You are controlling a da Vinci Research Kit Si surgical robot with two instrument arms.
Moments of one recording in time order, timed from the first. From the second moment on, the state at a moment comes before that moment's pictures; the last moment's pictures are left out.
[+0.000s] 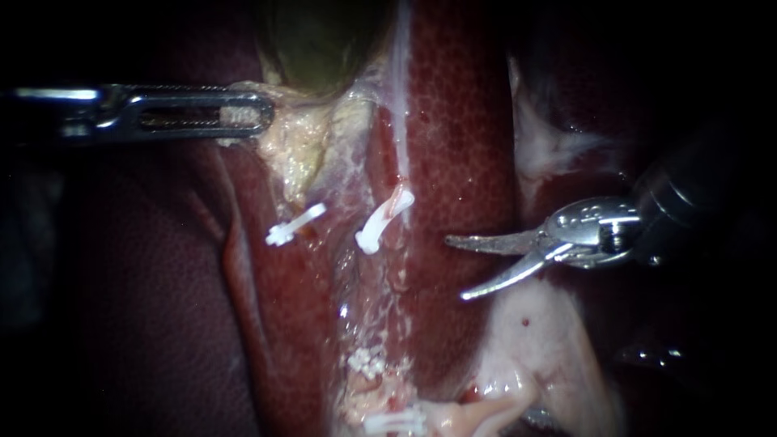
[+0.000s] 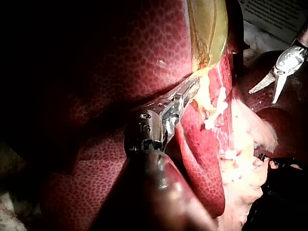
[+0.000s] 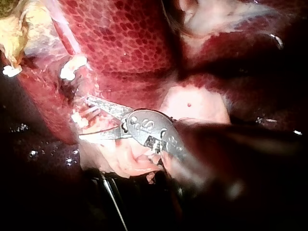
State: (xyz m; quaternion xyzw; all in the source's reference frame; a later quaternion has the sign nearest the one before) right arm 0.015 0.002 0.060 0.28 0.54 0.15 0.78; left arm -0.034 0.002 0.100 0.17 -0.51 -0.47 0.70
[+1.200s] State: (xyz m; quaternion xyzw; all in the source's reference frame) right arm 0.015 0.002 0.061 0.28 0.54 0.15 0.78; left arm -0.040 -0.003 0.107 0.21 -0.47 -0.46 0.72
